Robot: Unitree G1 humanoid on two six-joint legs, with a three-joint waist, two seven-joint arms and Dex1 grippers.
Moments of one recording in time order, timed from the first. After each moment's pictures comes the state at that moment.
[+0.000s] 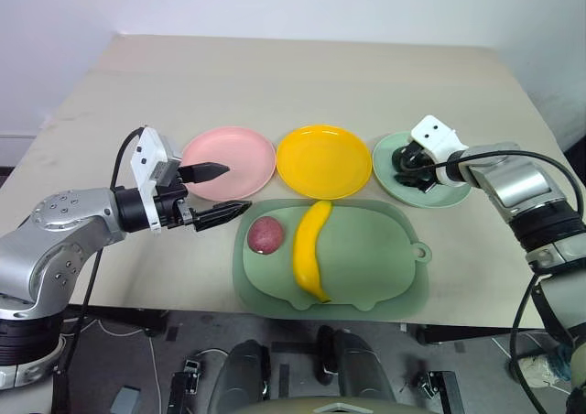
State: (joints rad) left arm -0.30 0.82 0.22 -0.44 -0.76 0.79 -0.85; right arm -0.90 -0.83 0.45 0.48 0.18 0.58 0.66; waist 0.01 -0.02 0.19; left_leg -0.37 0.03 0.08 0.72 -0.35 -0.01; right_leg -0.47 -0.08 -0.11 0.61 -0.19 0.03
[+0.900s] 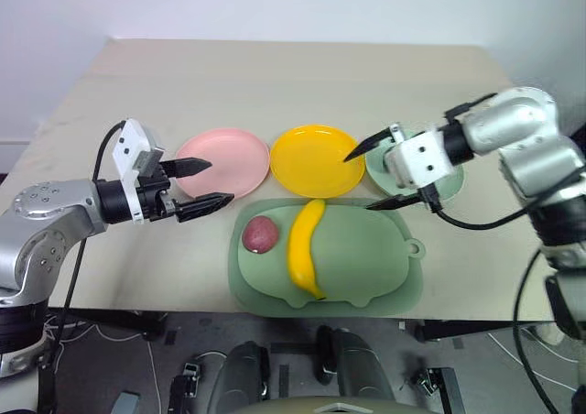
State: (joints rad) left arm -0.30 0.88 0.24 -0.36 -0.75 0.78 -0.89; right arm -1.02 -0.77 0.40 0.25 0.08 -0.32 1.53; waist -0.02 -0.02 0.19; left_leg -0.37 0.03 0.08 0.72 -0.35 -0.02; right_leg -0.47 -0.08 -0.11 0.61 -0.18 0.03
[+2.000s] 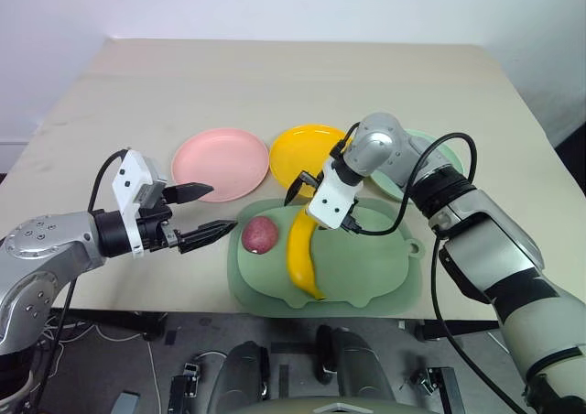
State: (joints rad) left arm -0.13 0.88 0.31 -0.53 -0.83 0.82 -0.80; right arm -1.20 -0.41 0.62 0.79 -0.29 -0.76 1.45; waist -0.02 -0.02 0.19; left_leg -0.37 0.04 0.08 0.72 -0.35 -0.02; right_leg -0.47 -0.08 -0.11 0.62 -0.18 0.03
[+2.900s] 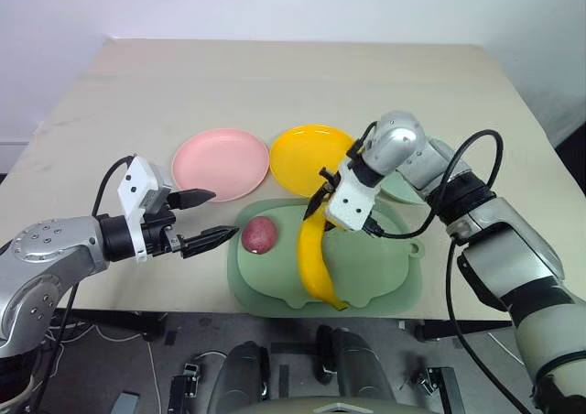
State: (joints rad) left arm -0.11 0.88 0.30 -0.53 -0.83 0.81 -0.80; right arm -1.17 -0.51 0.60 0.59 -0.02 -0.61 1.61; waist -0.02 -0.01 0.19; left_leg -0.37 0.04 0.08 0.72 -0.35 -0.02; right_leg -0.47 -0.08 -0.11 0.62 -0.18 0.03
